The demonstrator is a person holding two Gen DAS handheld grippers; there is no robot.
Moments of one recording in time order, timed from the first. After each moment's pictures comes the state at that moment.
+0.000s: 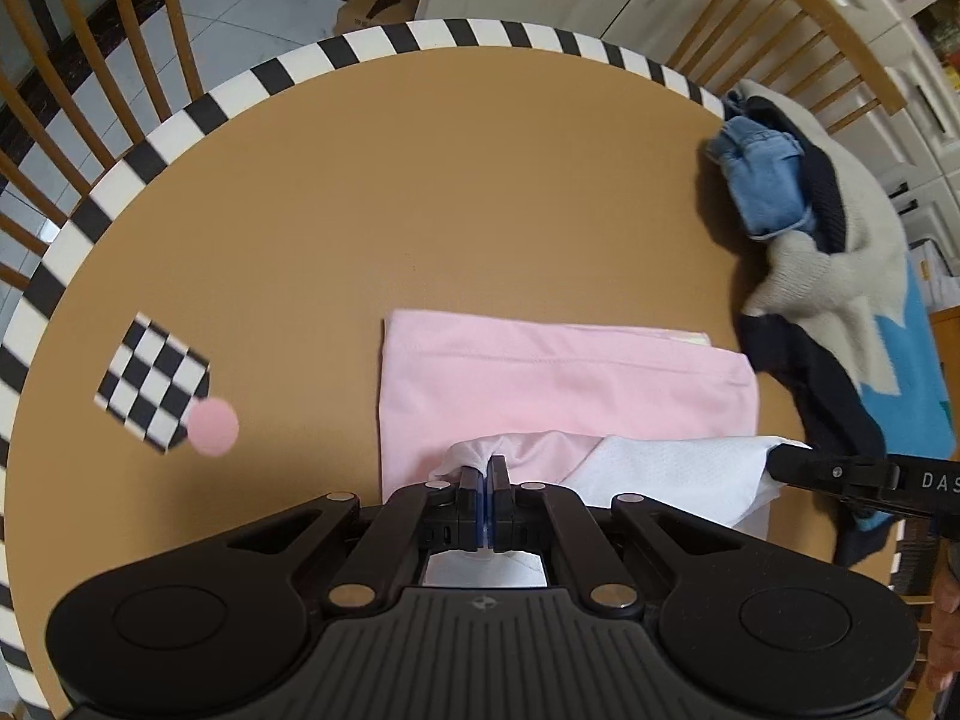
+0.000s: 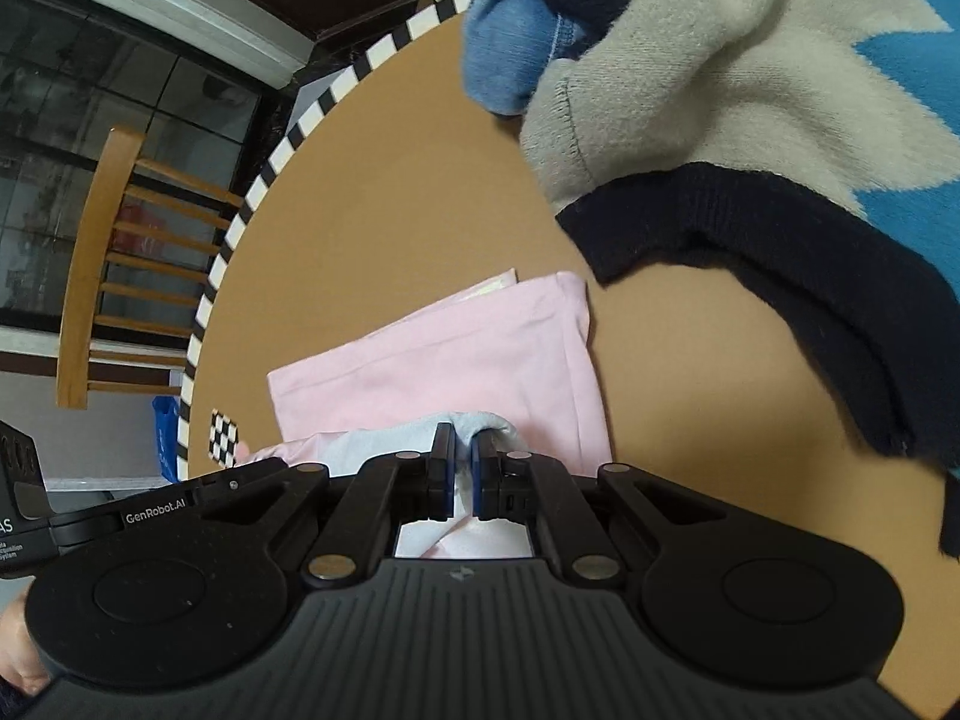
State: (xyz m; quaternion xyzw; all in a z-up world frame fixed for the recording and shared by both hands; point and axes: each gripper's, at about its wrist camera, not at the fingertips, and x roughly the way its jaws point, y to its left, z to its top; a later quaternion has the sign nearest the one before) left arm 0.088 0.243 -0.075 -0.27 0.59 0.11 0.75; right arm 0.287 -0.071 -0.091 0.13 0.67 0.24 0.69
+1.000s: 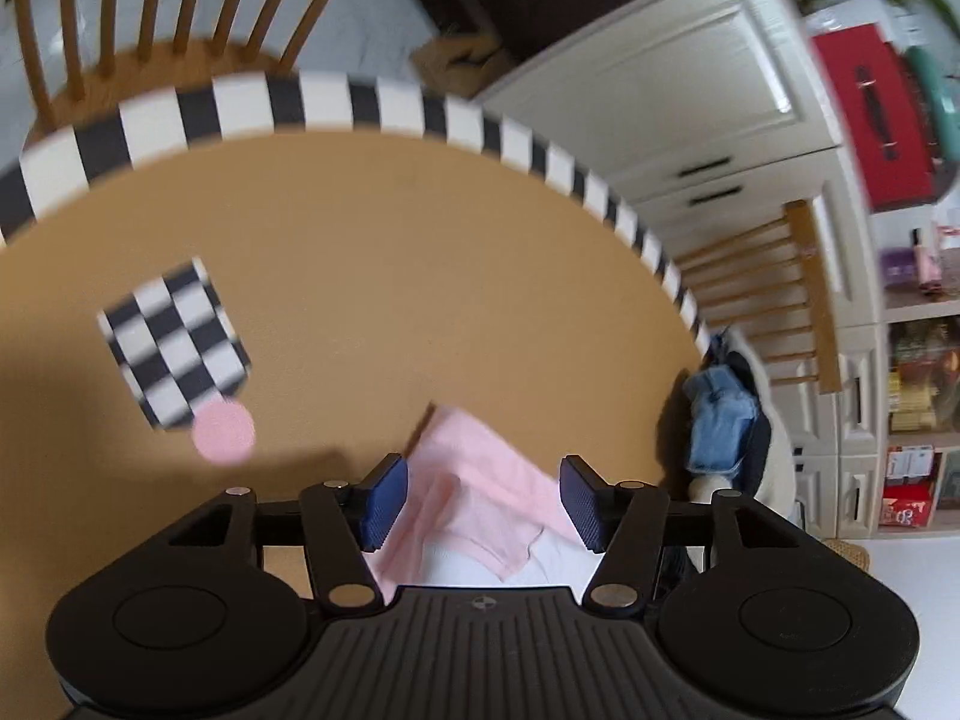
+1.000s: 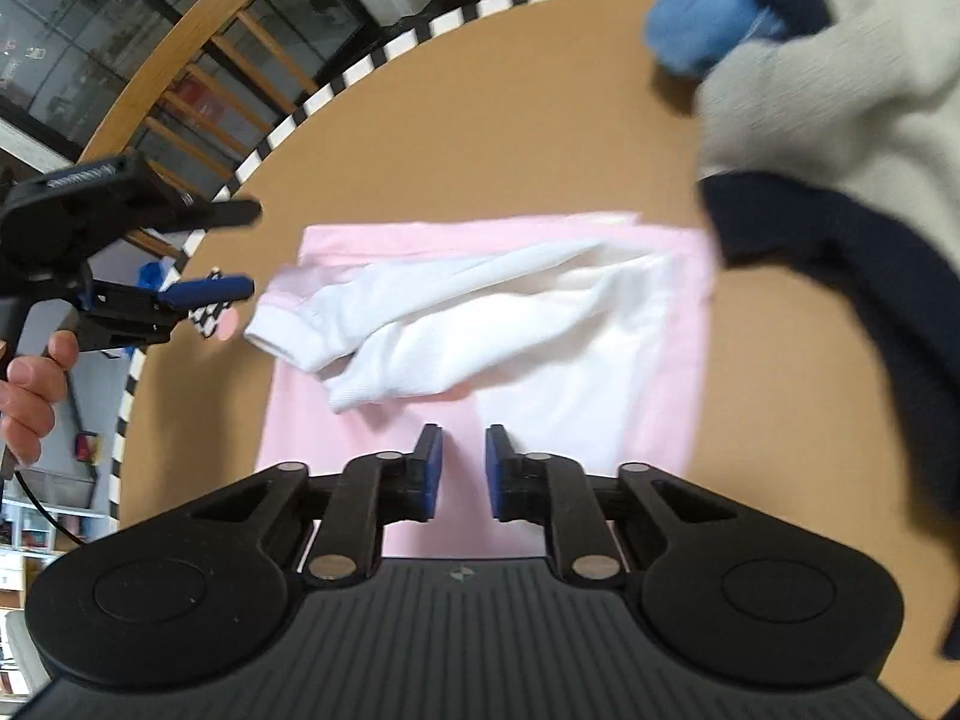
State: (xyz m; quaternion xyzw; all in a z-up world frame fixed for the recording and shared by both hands) left arm 0.023 0.323 -0.099 -0.51 0.41 0.15 0.74; right arm 0.204 -0.017 -0.115 -0.01 0.61 0.36 0.70
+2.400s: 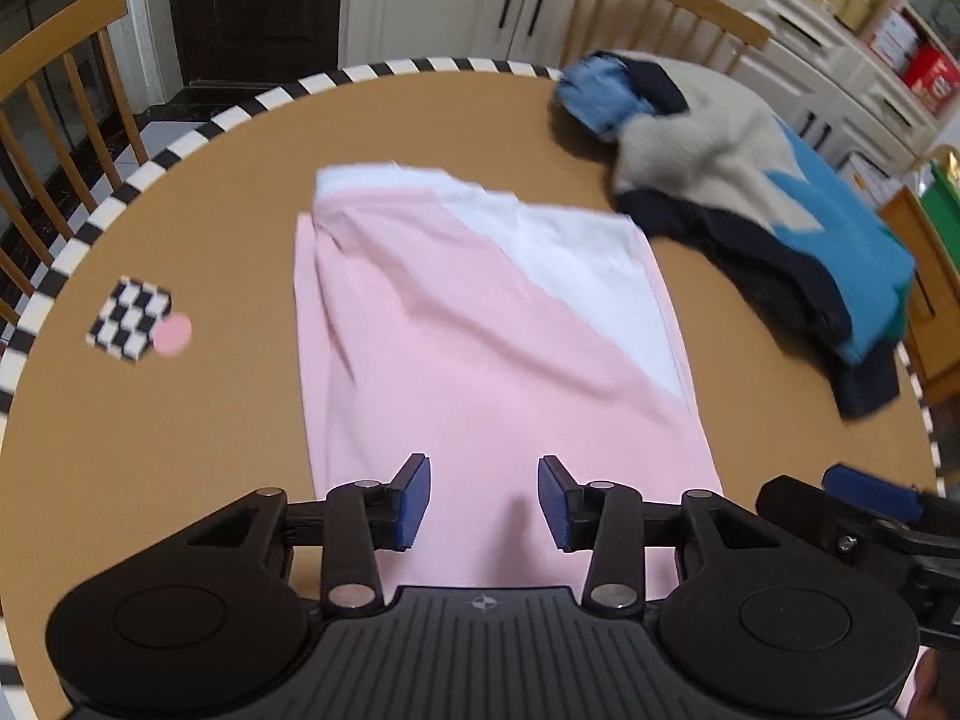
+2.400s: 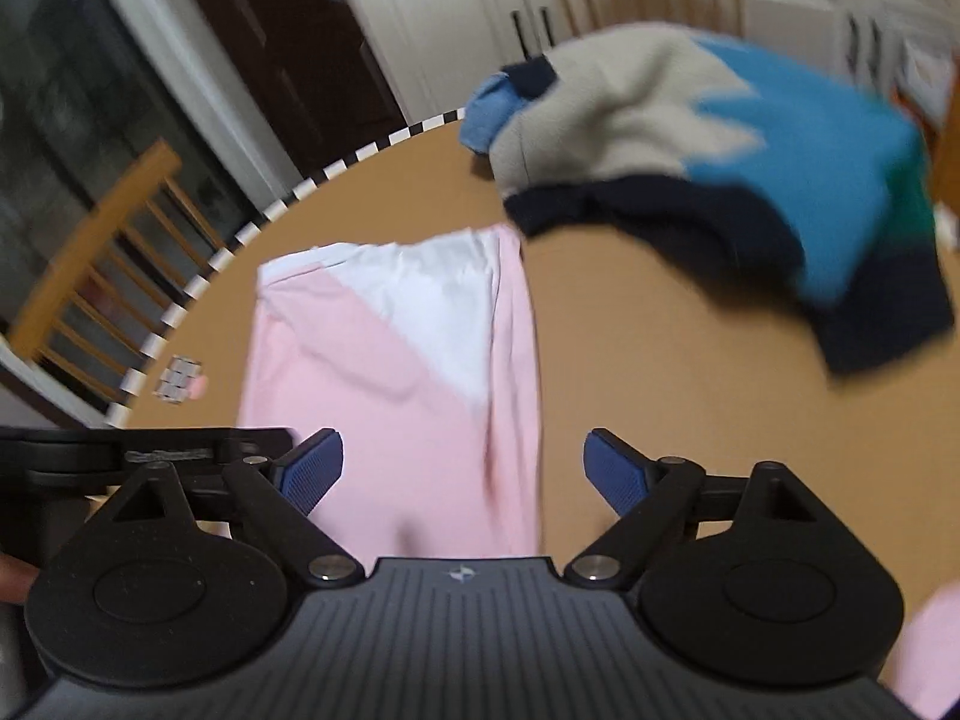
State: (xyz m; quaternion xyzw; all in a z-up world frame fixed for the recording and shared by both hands) left arm -0.034 0.121 -0.056 -0.14 0.51 0.08 0.85; right arm 0.069 -0.134 -0.070 0.11 0.46 0.21 0.85
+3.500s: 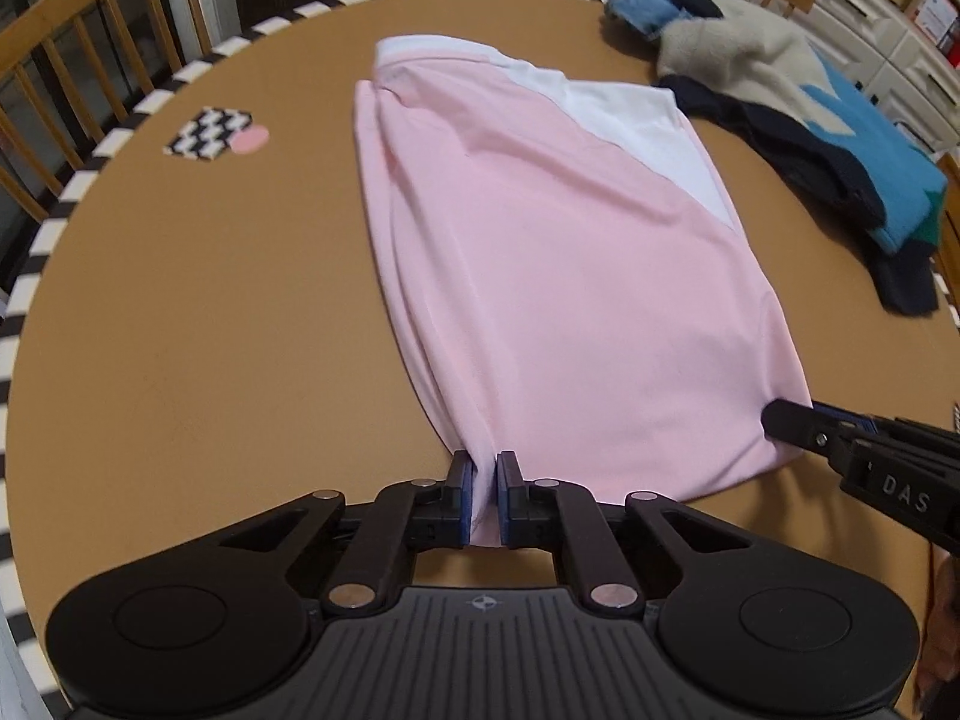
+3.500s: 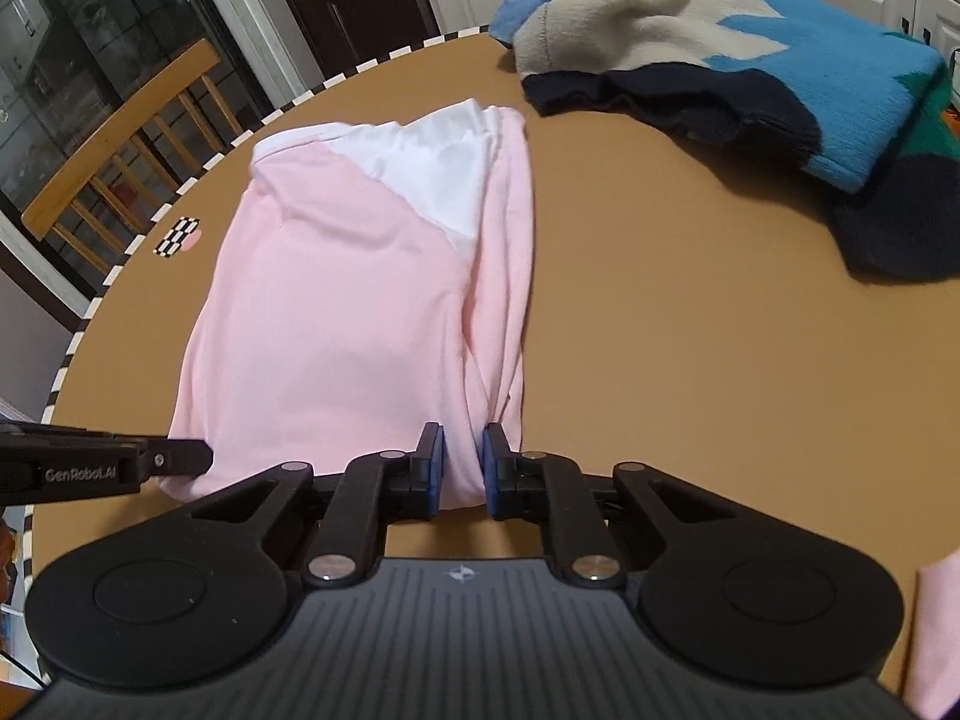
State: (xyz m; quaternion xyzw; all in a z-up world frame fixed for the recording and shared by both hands) left arm -0.114 0.089 -0.087 -0.15 0.54 0.12 0.82; right arm 0.038 -0.150 -0.123 0.01 0.49 0.27 0.83
